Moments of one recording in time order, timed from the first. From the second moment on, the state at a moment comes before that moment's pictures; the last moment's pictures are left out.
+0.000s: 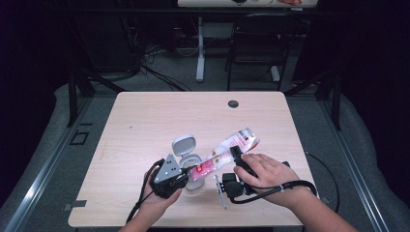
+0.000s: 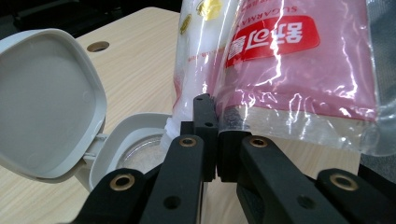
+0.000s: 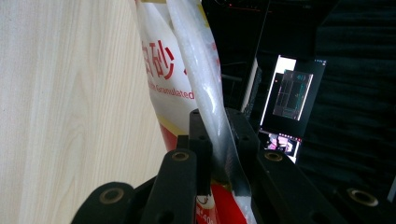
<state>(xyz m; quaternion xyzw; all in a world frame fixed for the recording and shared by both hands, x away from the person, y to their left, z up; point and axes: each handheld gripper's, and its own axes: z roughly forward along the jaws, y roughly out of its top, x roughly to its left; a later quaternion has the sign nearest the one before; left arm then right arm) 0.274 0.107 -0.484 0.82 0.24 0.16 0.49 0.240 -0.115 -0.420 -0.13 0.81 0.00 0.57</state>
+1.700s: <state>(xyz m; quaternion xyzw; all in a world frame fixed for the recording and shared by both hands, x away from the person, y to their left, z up) 0.275 0.108 -0.485 0.82 0.24 0.16 0.49 0.241 -0.111 -0.417 -0.14 0.81 0.00 0.58</state>
